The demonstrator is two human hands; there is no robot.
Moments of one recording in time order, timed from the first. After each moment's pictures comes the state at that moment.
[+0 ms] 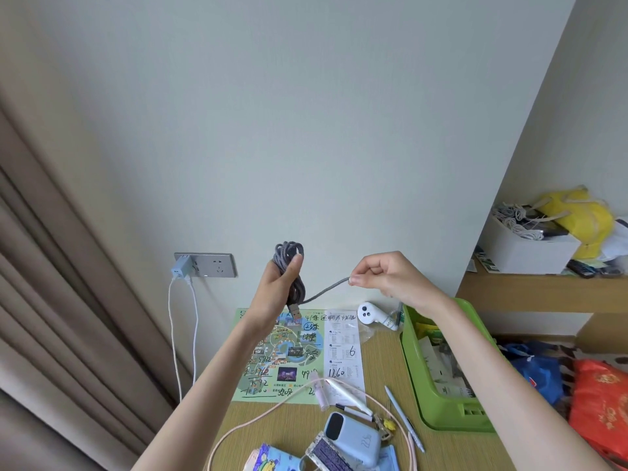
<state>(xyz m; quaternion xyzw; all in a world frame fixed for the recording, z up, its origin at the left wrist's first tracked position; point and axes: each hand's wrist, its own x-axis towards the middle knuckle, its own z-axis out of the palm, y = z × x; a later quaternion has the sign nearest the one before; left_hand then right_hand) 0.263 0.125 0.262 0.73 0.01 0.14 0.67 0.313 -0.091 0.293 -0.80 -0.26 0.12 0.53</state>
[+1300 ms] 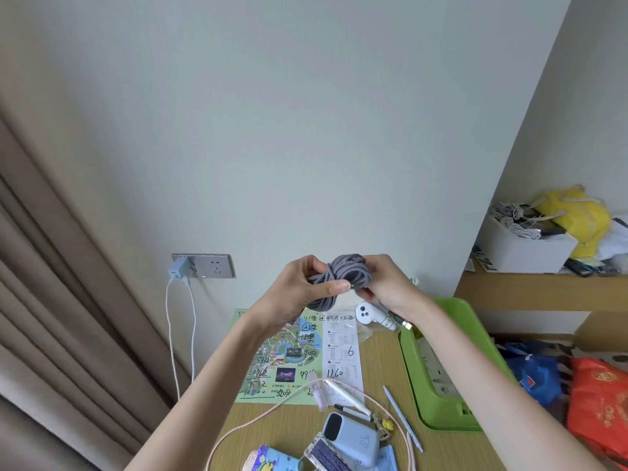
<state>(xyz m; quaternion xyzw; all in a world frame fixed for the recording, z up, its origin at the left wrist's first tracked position) 0.250 0.101 0.291 0.72 -0.08 -0.01 0.69 0.314 -0.072 0.280 -0.76 -0.24 0.12 0.59</state>
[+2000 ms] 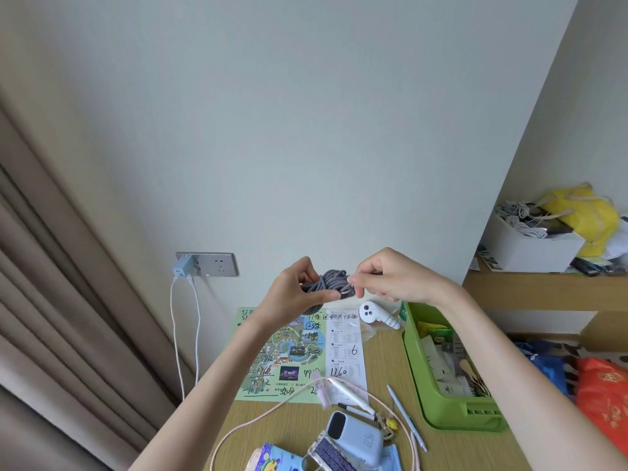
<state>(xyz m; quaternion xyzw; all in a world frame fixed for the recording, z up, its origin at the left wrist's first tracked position) 0.268 0.120 0.256 0.82 -0.05 0.07 0.56 0.314 -0.090 0.310 -0.84 -0.33 0.16 0.41</state>
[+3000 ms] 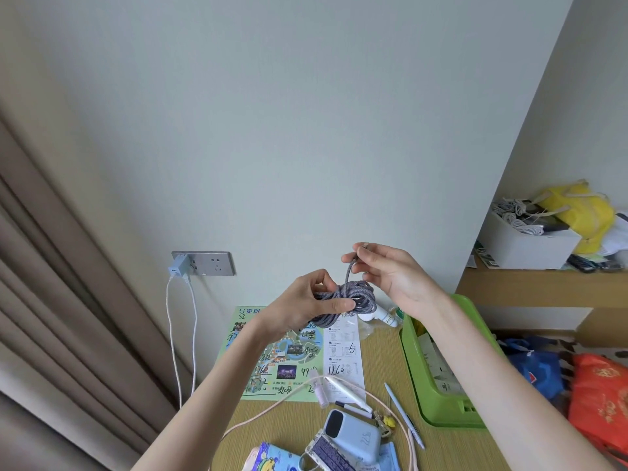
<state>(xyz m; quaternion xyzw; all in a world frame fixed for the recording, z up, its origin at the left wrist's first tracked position) 0.258 0.104 0.261 0.76 -0.08 -0.09 0.64 0.321 -0.087 0.282 -0.57 -0.17 0.20 0.78</state>
